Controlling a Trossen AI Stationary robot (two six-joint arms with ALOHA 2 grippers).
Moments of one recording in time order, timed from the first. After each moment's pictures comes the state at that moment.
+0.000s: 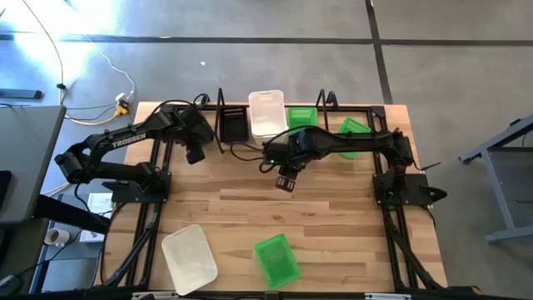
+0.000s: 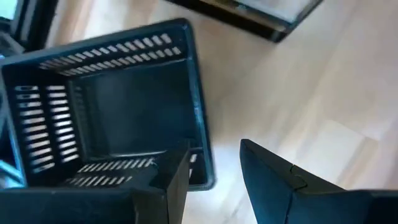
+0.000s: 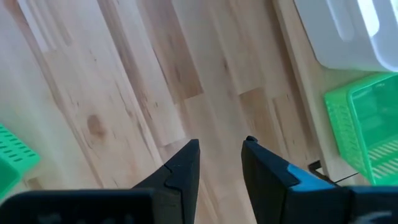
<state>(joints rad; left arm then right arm) 0.84 1.16 0.71 -0.83 -0.10 0.33 0.01 1.92 1.90 -1.32 0.15 0.32</state>
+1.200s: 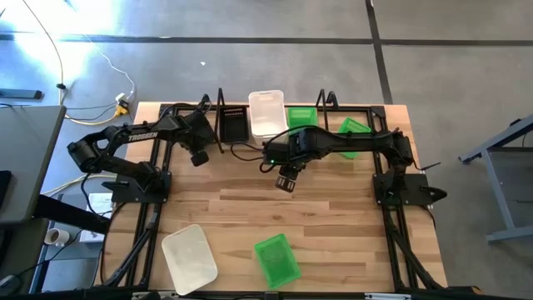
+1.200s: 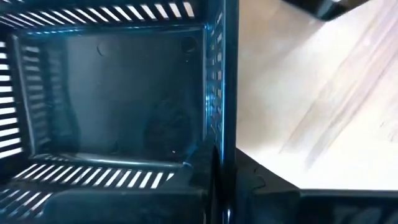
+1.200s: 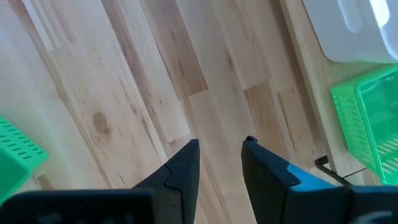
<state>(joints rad) 0.89 1.32 0.60 -0.62 -0.07 0.28 0.01 1.92 1.90 -1.33 0.12 0.34</state>
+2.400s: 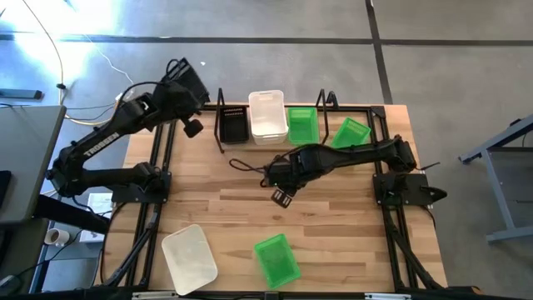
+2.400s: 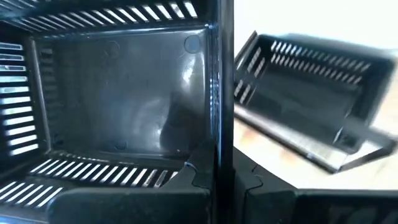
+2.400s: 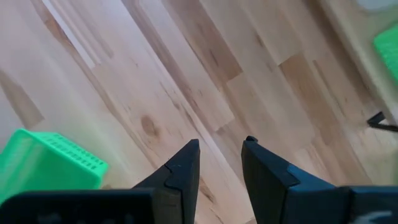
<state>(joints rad) 0.85 0.98 1.03 -0.82 -0.24 0.31 0.16 1.92 1.92 -1.34 0.16 0.71</state>
